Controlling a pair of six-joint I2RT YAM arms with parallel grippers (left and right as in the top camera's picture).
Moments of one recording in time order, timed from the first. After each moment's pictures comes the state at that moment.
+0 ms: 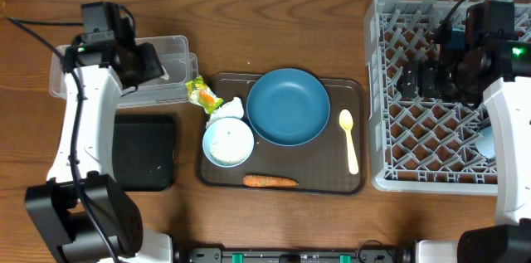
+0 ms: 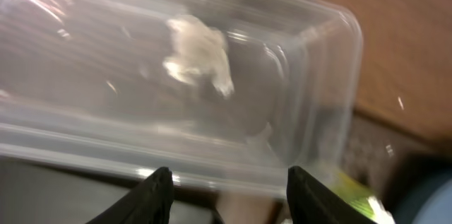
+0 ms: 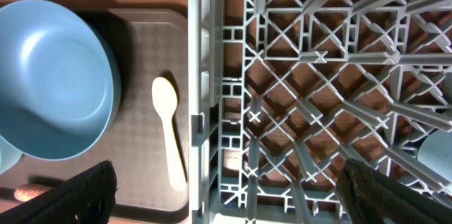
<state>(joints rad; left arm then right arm) 0.15 1.67 1.41 -0.86 0.08 -0.21 -0.09 1.56 1.55 -1.25 -0.16 0.00</state>
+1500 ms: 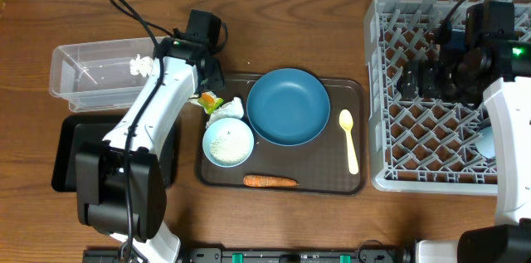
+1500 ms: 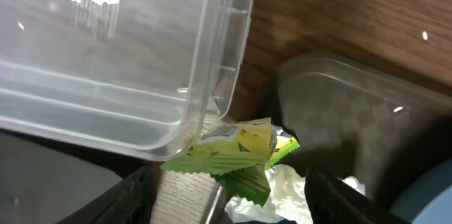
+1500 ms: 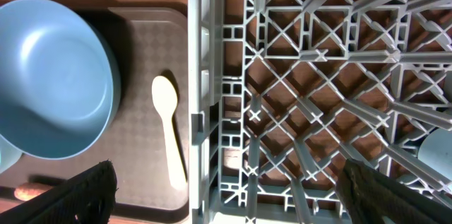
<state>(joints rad) -0.22 1.80 1.40 -0.90 -0.24 -0.49 -0.09 1.56 1.55 -1.25 -0.16 0.00</state>
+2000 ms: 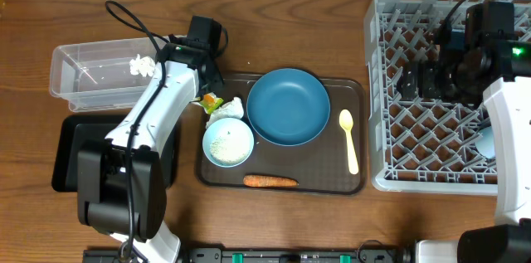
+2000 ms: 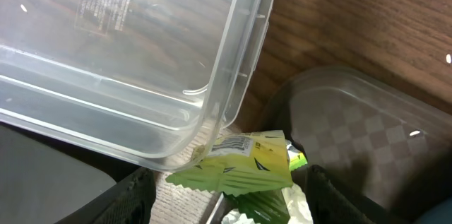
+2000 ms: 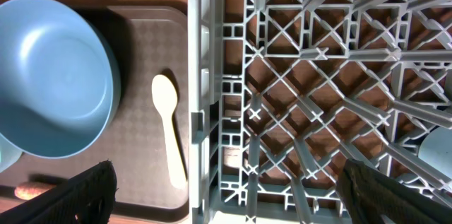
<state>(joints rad) -0.22 1.80 1.35 -0.84 -0.28 -0.57 -0.09 1.56 1.55 -1.26 -0.16 0.00</state>
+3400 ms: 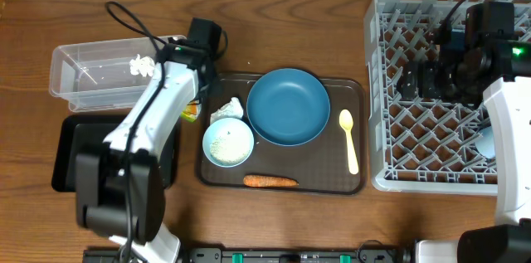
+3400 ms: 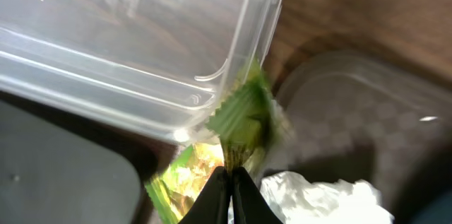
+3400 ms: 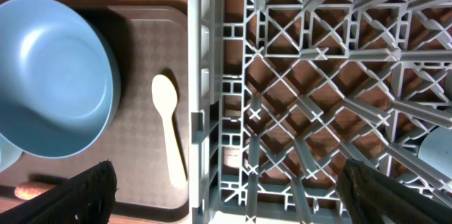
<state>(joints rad) -0.22 1.76 1.35 -0.89 -0.28 -0.56 -0.09 1.56 1.55 -1.26 -0.16 0.00</state>
